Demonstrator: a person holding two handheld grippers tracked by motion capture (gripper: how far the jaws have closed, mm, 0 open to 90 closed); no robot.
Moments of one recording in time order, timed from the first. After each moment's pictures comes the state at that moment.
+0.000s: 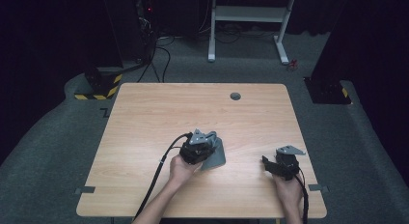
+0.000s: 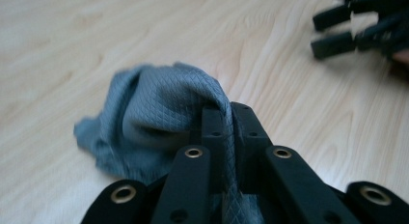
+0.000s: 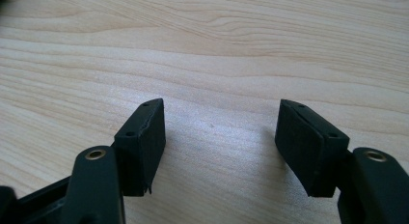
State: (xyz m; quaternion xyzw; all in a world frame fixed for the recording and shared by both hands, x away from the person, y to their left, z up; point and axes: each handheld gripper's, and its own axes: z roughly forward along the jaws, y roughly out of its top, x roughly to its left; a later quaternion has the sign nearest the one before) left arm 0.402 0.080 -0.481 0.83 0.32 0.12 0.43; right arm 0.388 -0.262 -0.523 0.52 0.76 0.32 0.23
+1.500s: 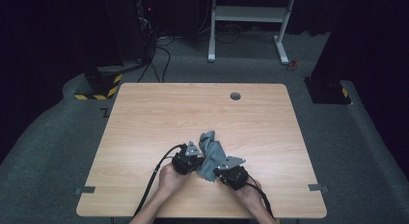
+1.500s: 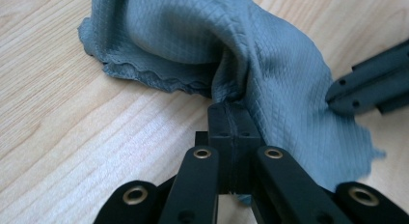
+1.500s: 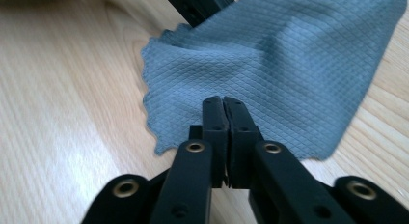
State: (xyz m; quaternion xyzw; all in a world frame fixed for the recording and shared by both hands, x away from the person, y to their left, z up) left arm 0.385 0.102 -0.512 0.87 0.31 0.13 0.36; right arm 0.353 -0.107 -0.517 0.26 0.89 0.35 0.14
